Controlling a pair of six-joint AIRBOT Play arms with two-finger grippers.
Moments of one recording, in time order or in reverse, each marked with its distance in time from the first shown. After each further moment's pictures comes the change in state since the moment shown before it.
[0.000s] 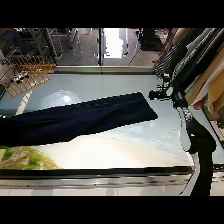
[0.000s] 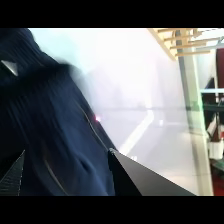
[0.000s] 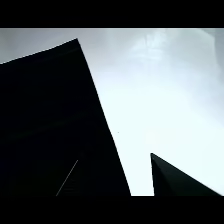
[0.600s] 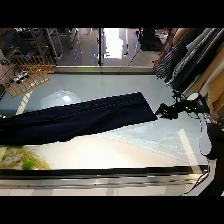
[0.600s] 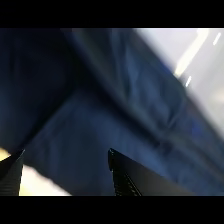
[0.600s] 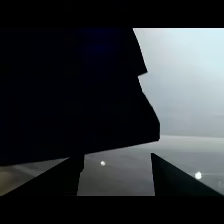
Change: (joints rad) left arm 0.056 0.045 -0.027 0.227 -0.339 0.124; right arm -0.206 0.196 -0.342 0.401 0.506 -0.114
